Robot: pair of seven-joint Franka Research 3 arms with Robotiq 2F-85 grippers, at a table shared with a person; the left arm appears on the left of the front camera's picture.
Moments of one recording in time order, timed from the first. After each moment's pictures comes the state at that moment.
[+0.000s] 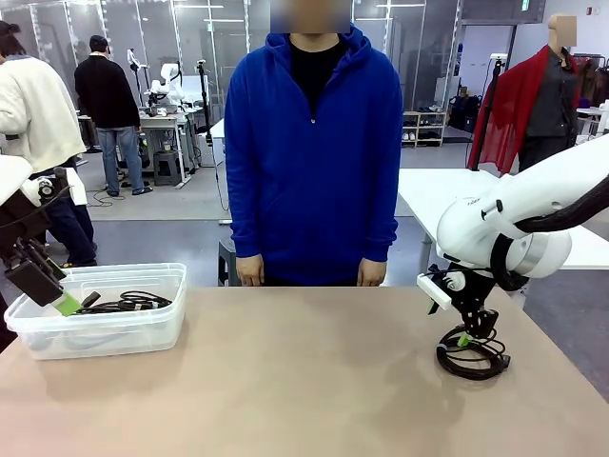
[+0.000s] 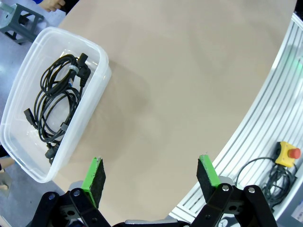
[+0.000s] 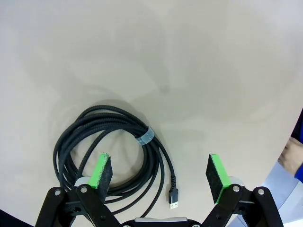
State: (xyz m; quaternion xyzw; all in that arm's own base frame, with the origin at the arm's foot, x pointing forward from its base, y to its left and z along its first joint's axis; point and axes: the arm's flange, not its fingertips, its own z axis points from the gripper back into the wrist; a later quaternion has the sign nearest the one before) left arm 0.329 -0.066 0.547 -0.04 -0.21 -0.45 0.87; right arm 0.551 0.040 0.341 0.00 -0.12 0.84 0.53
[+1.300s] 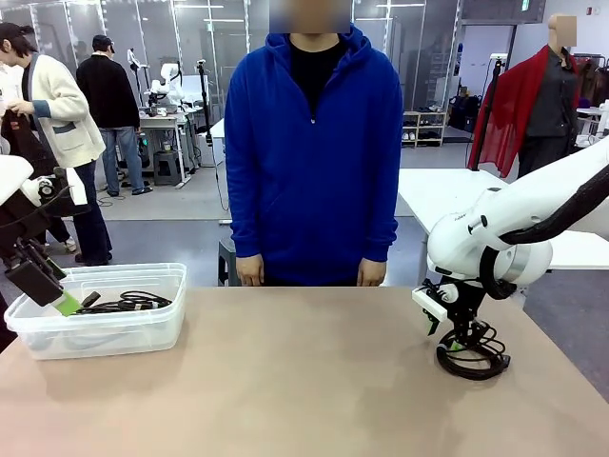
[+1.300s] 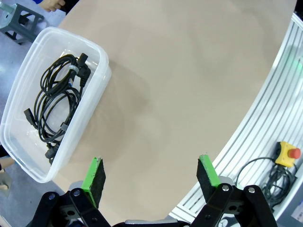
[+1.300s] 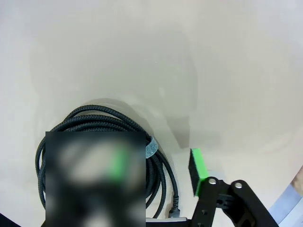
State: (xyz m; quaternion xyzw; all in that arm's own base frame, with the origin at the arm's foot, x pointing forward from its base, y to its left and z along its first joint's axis) left arm 0.329 -0.066 0.547 -0.04 -0.21 -0.45 0.87; right arm 0.569 0.044 0.306 0.02 -0.08 0.86 0.50
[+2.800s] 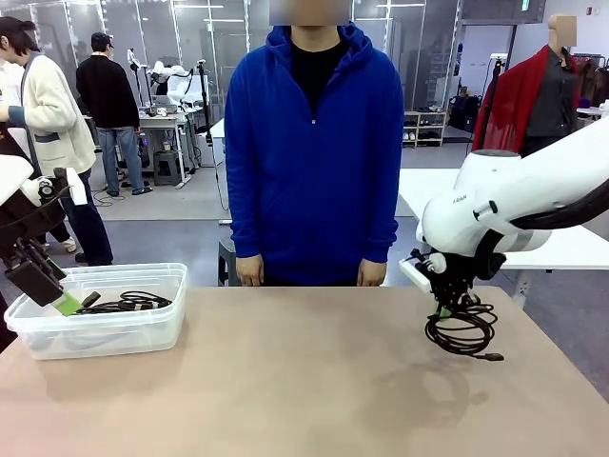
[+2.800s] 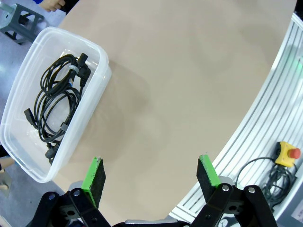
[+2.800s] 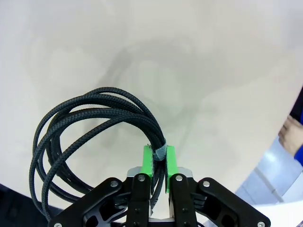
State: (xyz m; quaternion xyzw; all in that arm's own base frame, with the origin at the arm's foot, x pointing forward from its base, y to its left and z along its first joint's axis) left arm 0.329 -0.066 0.547 -0.04 -0.21 -0.45 0.87; right arm 0.555 0.074 0.385 -0.04 -0.06 0.82 0.57
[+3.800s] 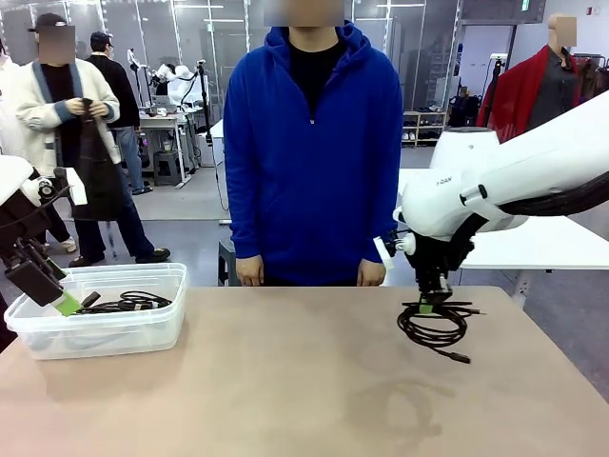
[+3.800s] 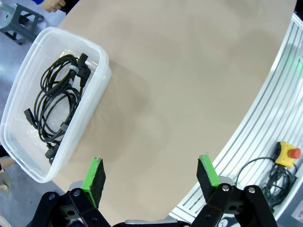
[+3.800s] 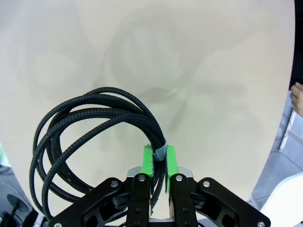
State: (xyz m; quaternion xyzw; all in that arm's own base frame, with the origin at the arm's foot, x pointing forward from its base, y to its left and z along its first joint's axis) left arm 0.329 -0.066 0.547 -0.04 -0.21 -0.45 0.87; right arm 0.539 0.138 0.417 -0.02 -0.05 0.70 0.71
